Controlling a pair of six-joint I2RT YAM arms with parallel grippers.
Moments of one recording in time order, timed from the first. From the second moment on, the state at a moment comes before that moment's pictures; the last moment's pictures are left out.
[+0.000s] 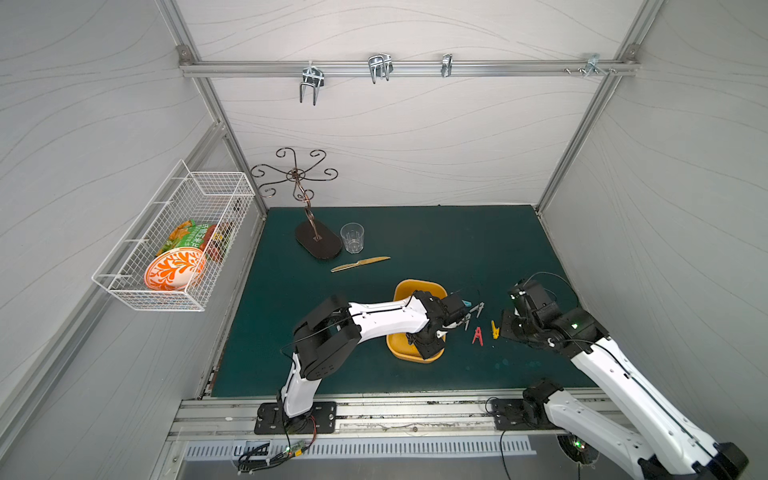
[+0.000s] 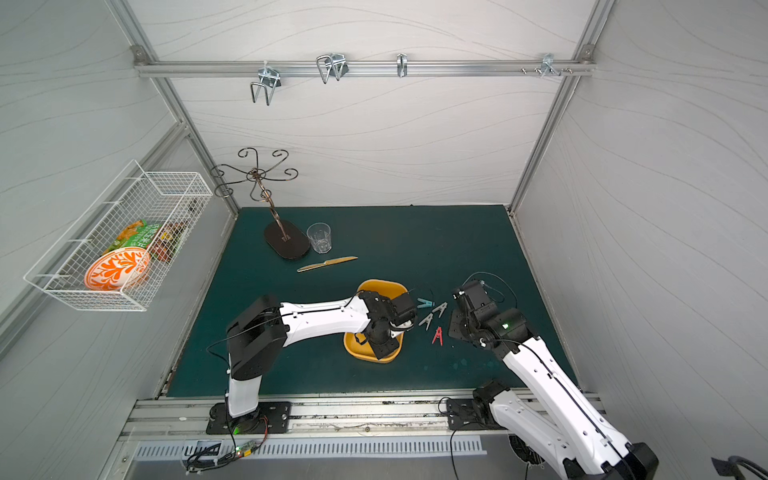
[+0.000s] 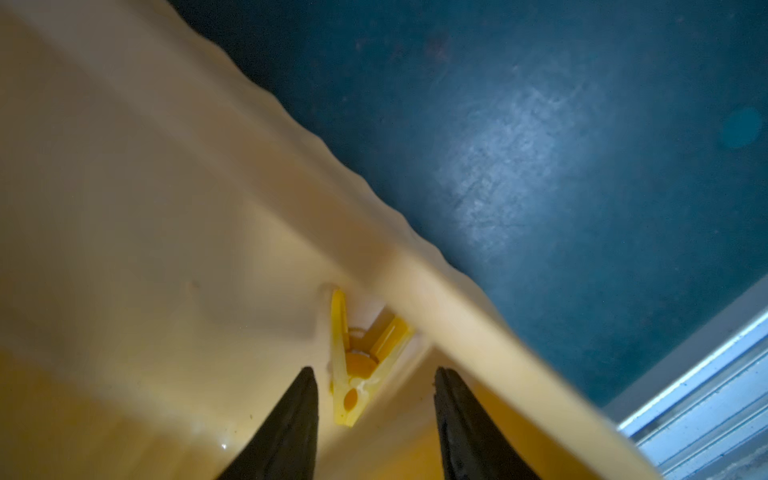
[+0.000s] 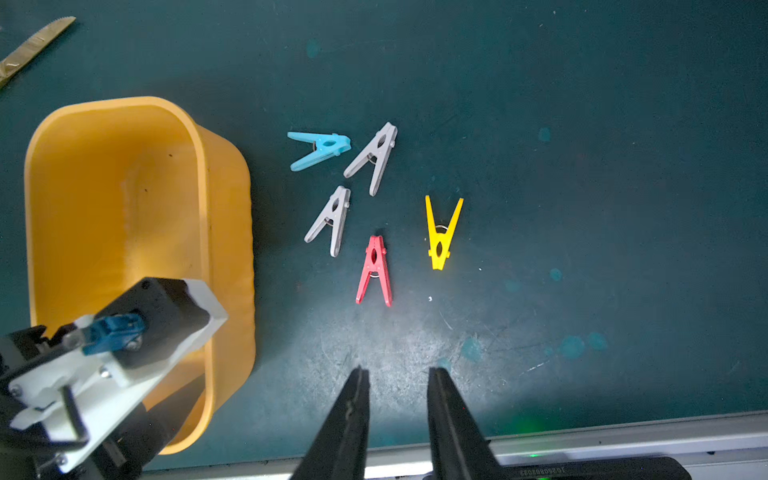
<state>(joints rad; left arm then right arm) -1.10 1.97 1.41 -0.94 -0.02 -0.07 0.54 0.81 0.83 -1.12 0.14 0.66</state>
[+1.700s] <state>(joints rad) -1.00 2.10 1.89 -0.93 0.15 -0.08 0.53 0.71 0.85 -1.14 0.20 0.63</state>
